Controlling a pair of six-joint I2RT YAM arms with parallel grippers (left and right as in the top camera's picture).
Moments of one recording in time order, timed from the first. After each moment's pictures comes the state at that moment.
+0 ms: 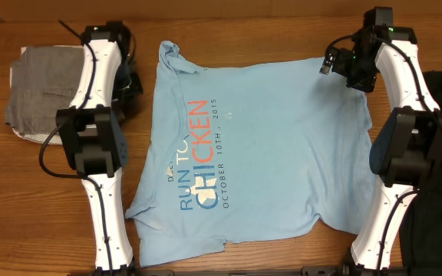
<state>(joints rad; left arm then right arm) 0.06 2.56 2.33 -1.47 -0.14 -0.33 -0.12 2.33 2.06 -1.06 -0.18 0.27</state>
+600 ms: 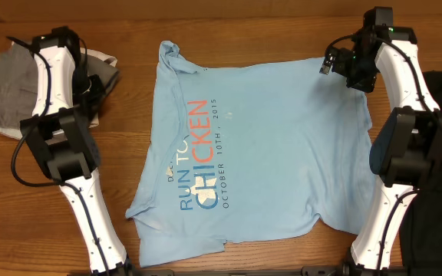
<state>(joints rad) 0.25 2.56 2.34 -1.42 -0.05 -0.20 -0.12 2.33 2.06 -1.06 -0.18 0.27</state>
